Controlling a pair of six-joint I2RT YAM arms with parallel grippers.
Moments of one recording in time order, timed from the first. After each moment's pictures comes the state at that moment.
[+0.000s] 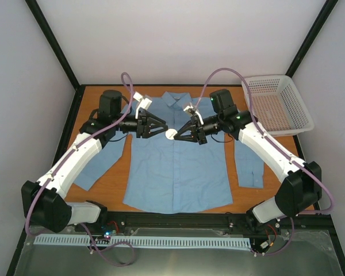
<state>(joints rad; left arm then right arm) -0.36 1.29 1.15 -0.33 1.08 -0.18 0.50 1.47 1.31 -0.56 -1.22 -0.17</state>
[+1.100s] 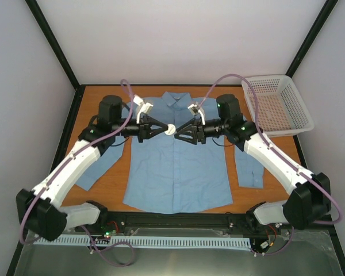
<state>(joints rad) -0.42 1.24 1.12 -0.34 0.98 -0.14 0.51 1.38 1.19 -0.38 -1.05 0.08</state>
